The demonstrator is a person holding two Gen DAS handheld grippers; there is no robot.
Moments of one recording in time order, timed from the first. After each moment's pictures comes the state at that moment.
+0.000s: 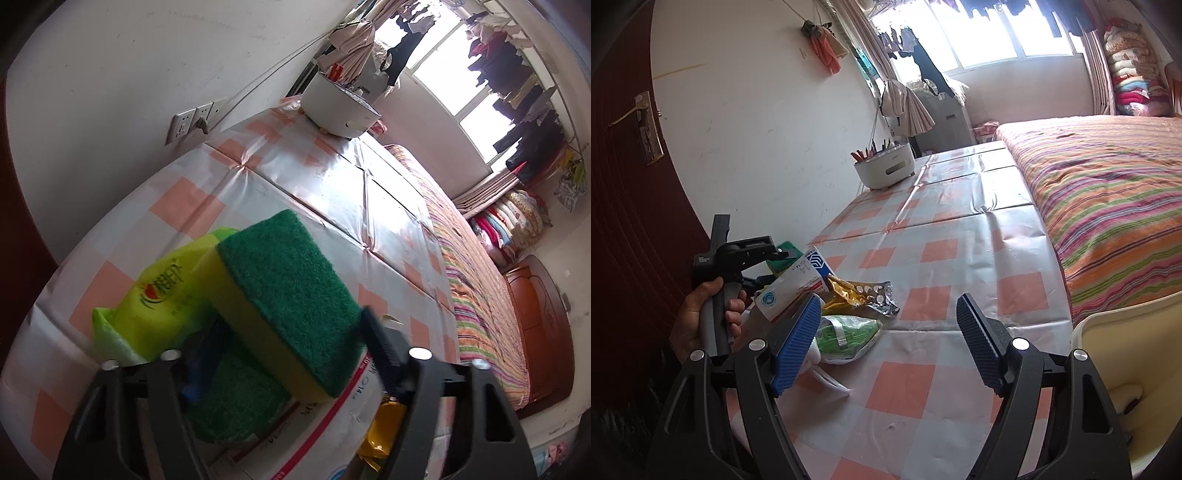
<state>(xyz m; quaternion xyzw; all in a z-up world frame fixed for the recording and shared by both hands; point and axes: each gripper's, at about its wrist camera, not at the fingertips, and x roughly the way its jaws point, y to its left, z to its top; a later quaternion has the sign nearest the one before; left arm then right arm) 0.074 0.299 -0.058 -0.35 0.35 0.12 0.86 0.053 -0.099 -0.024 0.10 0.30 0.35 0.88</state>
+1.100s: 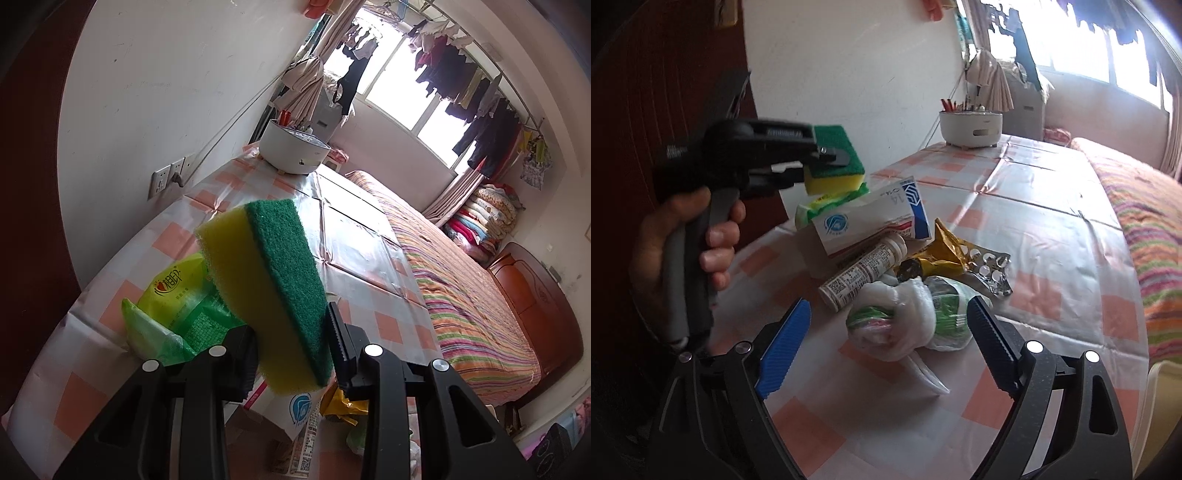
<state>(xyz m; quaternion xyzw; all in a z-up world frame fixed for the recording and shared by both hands) 0.017 0.267 -0.018 -0.28 0.27 0.10 0.92 0.011 0.032 -0.043 -0.08 0.31 0.44 0.84</state>
